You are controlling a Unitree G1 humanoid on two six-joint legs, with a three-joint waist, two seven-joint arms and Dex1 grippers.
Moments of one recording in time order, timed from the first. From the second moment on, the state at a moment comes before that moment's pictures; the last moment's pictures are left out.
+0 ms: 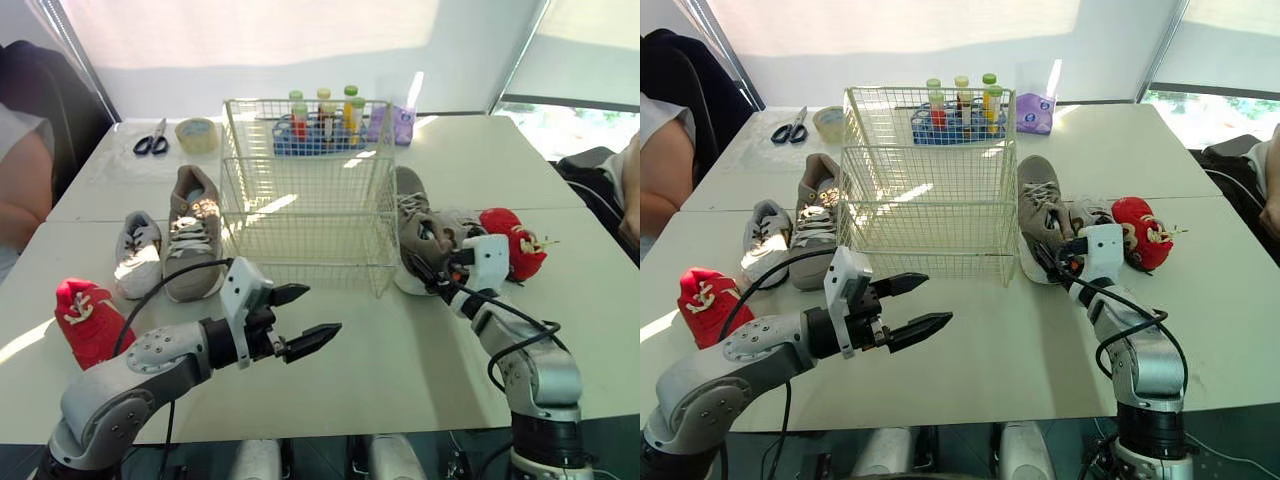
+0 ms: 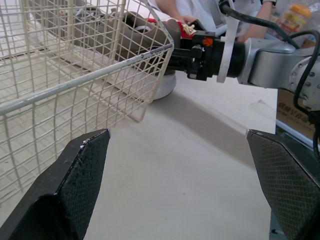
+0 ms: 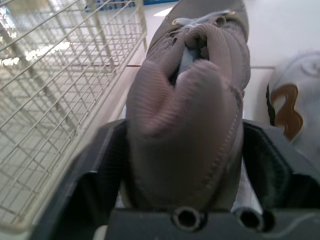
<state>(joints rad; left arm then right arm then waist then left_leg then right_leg) -0.07 0.61 -0.02 -0.75 -0.92 0.82 -0.42 -0.17 -0.31 -0.18 -0.34 0.27 0.68 0.28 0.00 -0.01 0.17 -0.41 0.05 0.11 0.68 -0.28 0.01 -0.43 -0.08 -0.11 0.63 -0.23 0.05</state>
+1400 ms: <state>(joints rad) -0.14 0.74 0.18 -0.61 -1.27 0.92 -0.44 -0.67 -0.60 -0.44 -0.19 0.46 0.55 0.32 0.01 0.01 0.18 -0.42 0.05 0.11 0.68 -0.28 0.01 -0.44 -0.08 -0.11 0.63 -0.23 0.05</state>
